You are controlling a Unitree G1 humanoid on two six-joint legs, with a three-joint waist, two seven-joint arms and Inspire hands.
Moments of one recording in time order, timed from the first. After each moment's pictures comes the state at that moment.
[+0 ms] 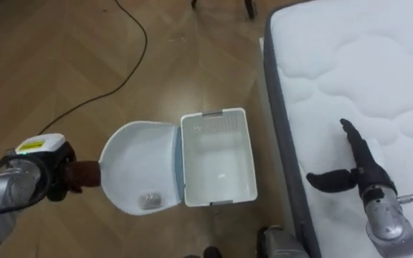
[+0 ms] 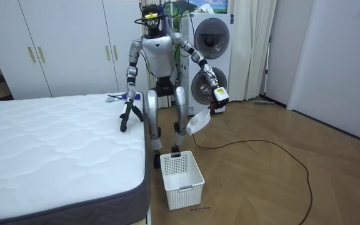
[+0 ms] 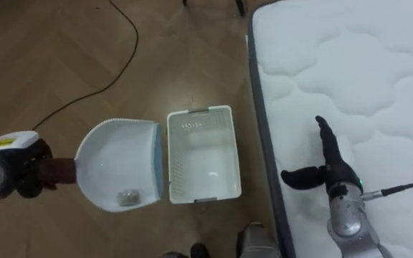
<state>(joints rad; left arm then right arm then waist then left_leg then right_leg) -0.34 0.73 -0.38 0.78 0.67 0.00 -0.16 -0.06 -0.47 0.17 0.58 -0.13 -0.14 -0.27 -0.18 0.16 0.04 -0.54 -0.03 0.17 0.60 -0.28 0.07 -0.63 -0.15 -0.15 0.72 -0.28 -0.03</state>
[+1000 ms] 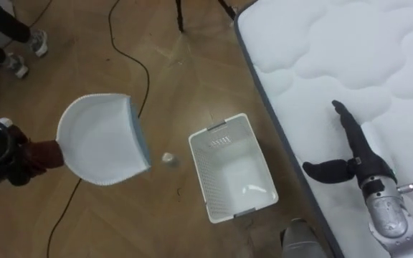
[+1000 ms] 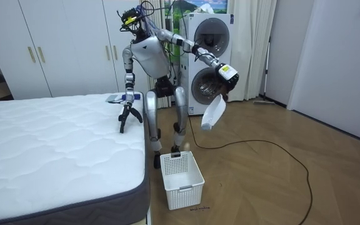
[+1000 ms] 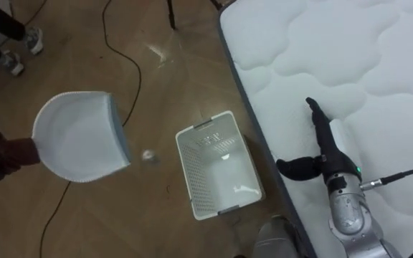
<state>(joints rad) -0.59 0.84 -0.47 1.10 0.37 0.06 -0.17 -0.04 -0.51 0.19 0.50 -0.16 -0.19 -0.28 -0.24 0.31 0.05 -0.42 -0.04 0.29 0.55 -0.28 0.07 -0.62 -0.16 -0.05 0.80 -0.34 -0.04</state>
